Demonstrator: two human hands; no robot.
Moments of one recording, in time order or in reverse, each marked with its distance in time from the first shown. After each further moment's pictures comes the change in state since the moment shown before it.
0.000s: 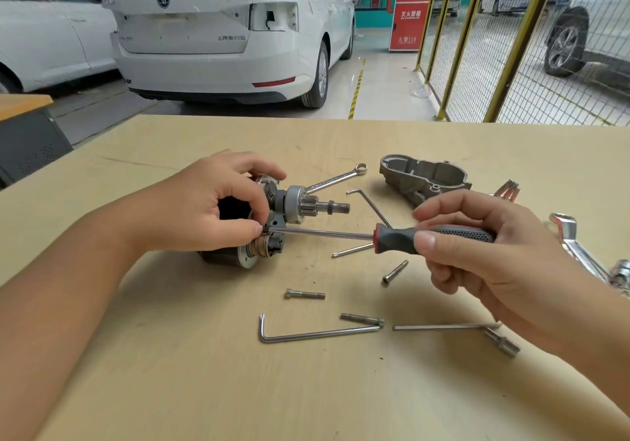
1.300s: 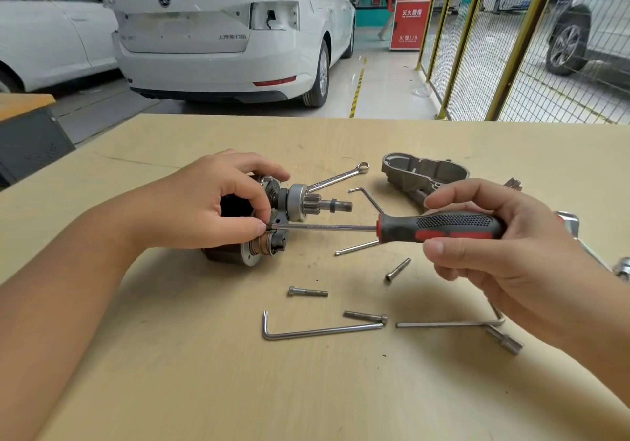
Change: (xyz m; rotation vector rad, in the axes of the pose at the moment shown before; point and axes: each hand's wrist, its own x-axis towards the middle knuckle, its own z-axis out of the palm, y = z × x) left_hand -0.003 0.011 -0.004 0.008 -0.041 -0.058; right_hand 0.000 -0.002 -0.005 0.031 -0.013 -0.034
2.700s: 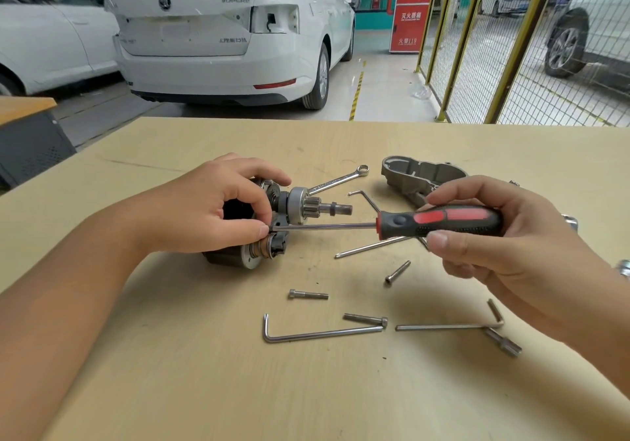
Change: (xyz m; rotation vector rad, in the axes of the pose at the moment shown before) left_hand 0.002 -0.004 0.003 0.027 -0.004 0.014; right_hand 0.005 0.003 -0.008 -0.038 -0.014 -0.053
